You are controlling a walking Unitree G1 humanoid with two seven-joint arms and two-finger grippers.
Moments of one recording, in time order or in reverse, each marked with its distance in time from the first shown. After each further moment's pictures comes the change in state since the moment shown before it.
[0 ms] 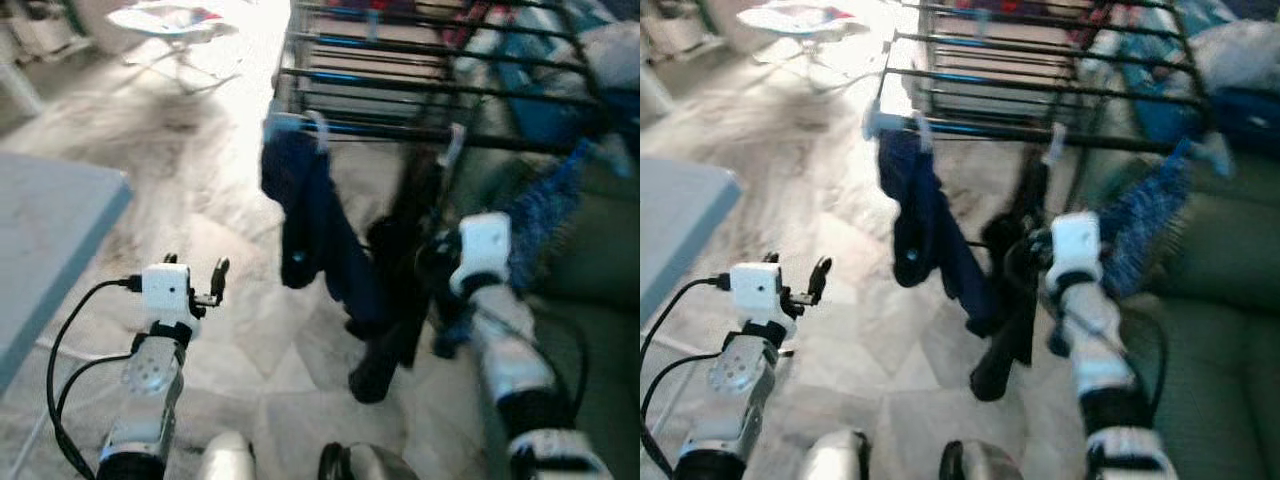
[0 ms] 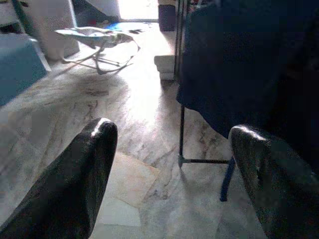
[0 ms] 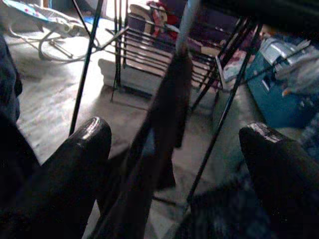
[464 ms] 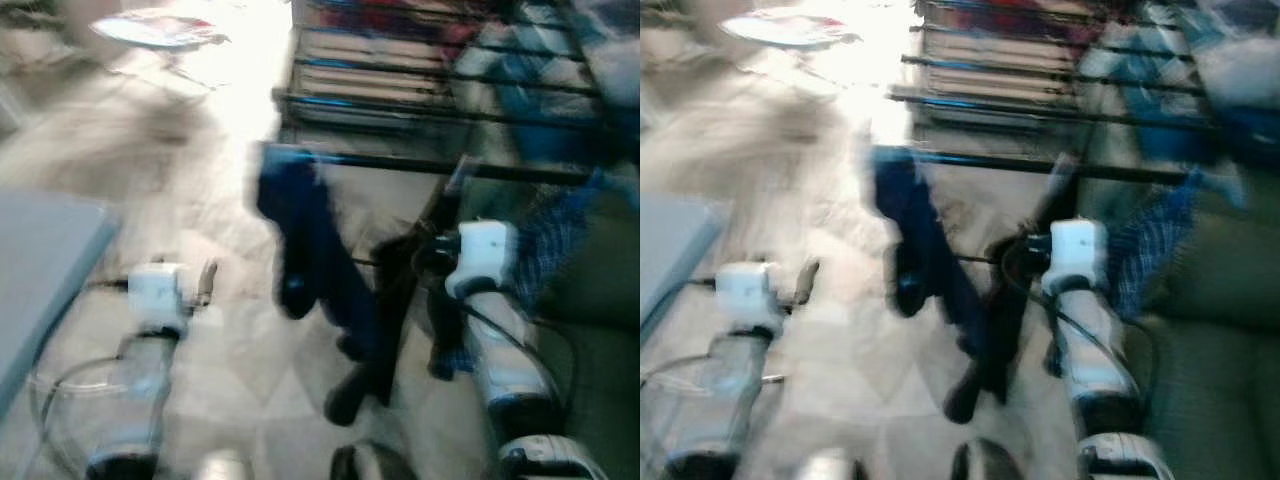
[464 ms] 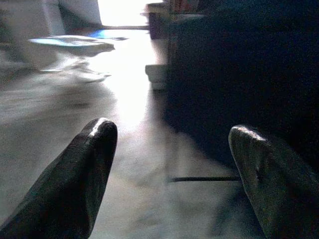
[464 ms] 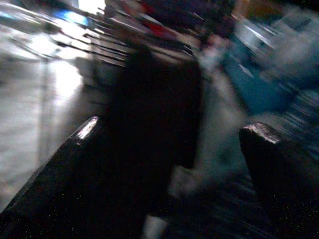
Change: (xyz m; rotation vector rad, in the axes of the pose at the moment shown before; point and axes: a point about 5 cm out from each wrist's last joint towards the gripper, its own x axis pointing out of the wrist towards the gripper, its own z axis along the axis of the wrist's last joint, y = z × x) left arm 0.001 -0.015 0.000 -0.027 -0.015 -0.044; right arm -0.014 -0.002 -0.019 0.032 0.039 -0.047
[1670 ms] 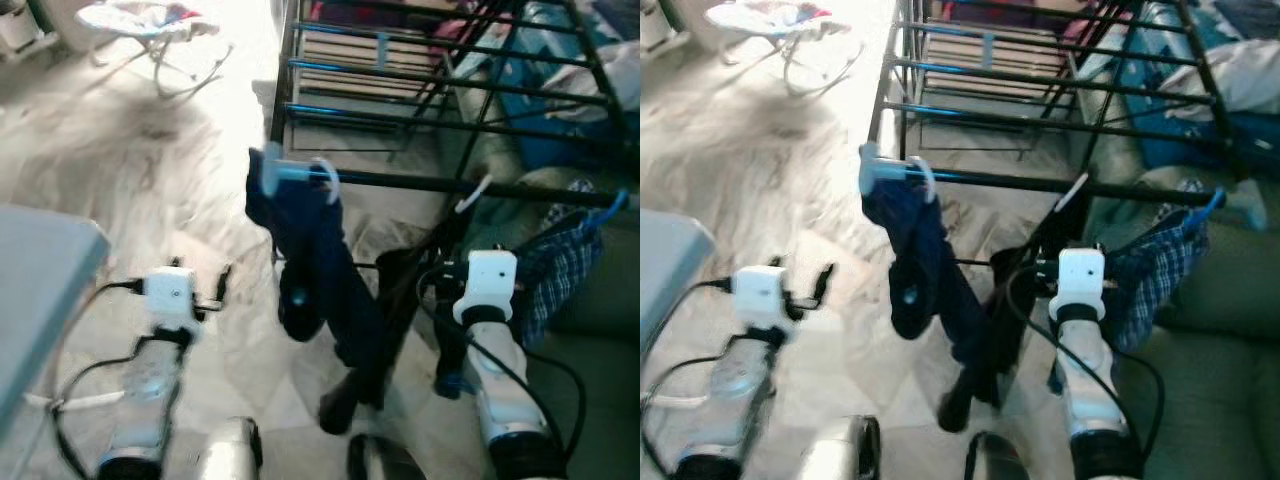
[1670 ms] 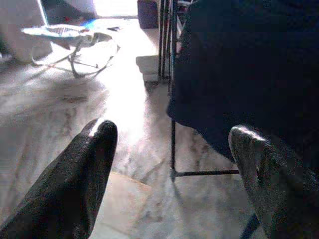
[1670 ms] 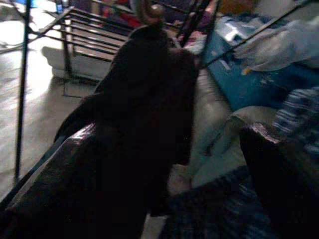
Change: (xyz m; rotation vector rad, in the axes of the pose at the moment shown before) left arm -0.005 0.014 -0.002 0.047 0.027 0.012; right arm -0.027 0.012 -0.006 -0.021 -0.003 -0.111
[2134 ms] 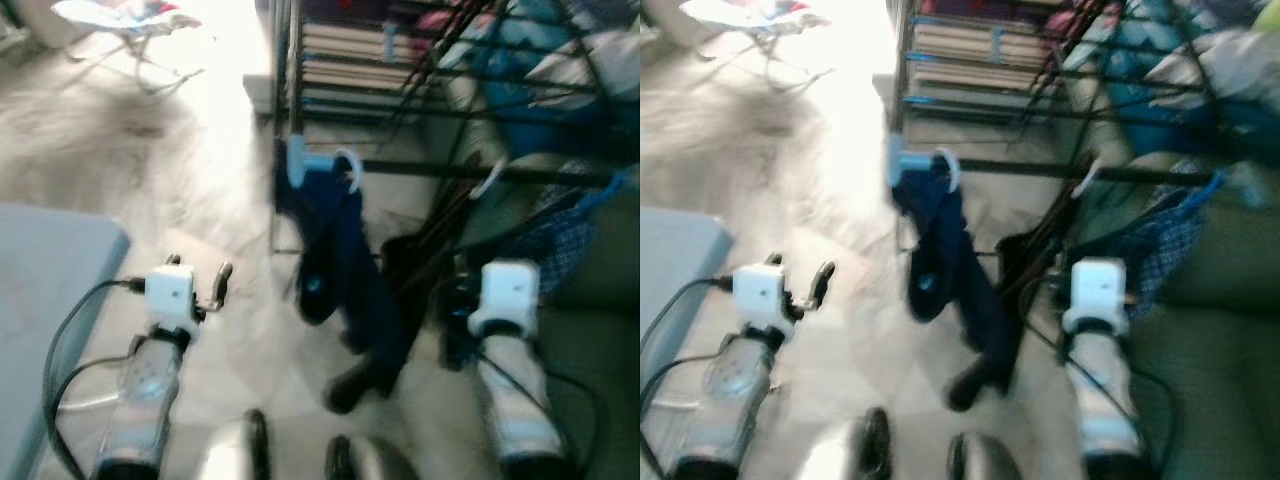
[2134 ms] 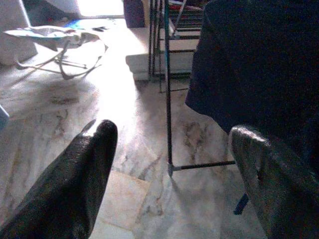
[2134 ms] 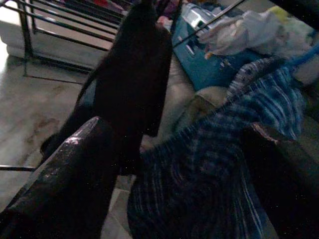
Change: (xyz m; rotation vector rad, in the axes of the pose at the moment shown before) left arm -0.002 -0.013 -0.001 0.000 -0.004 -0.044; right arm -0.013 -0.025 -0.008 -0.085 0.035 -0.098
